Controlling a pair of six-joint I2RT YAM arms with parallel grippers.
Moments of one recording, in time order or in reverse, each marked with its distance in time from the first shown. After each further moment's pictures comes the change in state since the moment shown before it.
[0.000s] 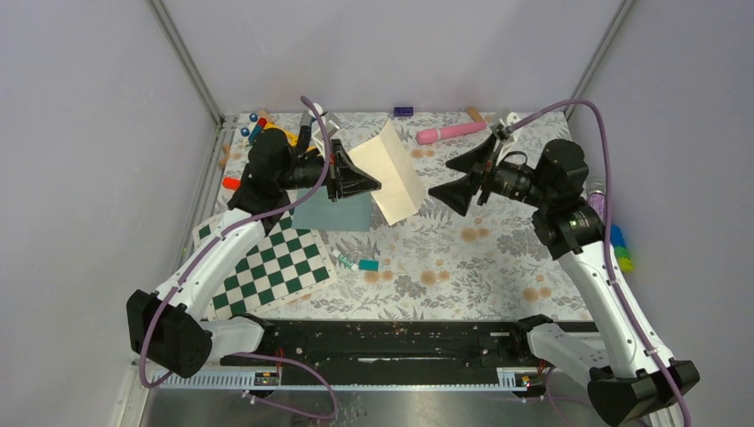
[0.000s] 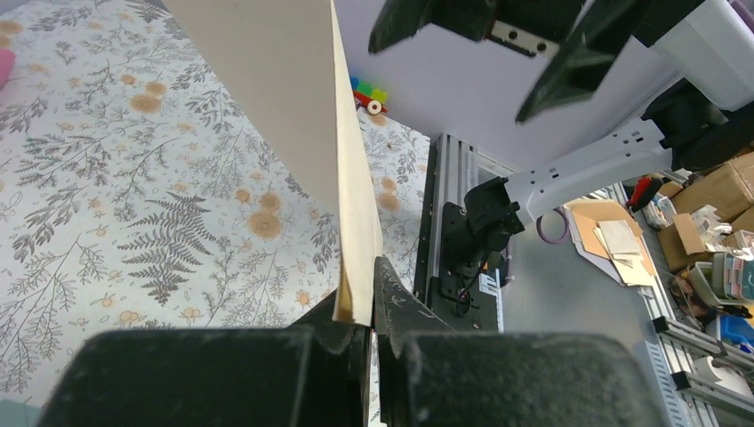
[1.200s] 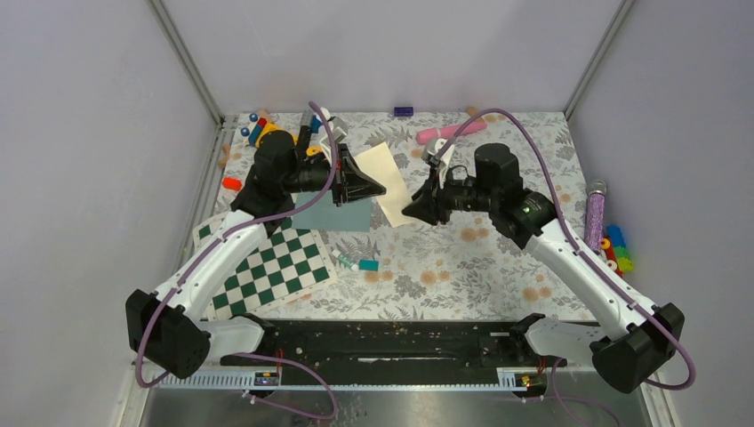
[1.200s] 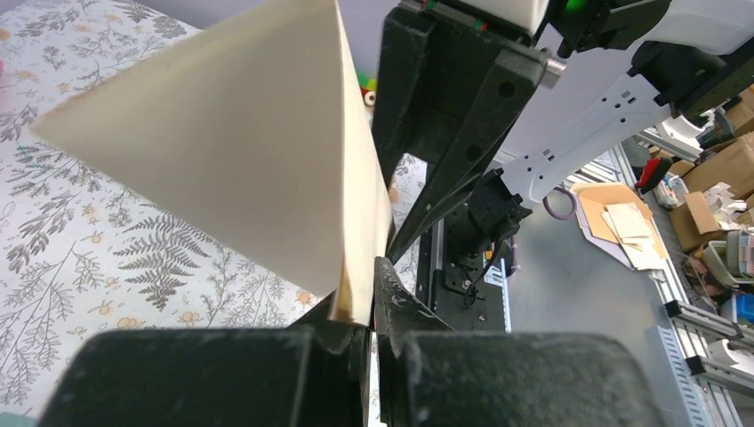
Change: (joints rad) left arm -0.046 -0.002 0.004 -0.035 -0.027 0.058; right arm 0.286 0.188 -0.001 -0.167 0.126 -0.304
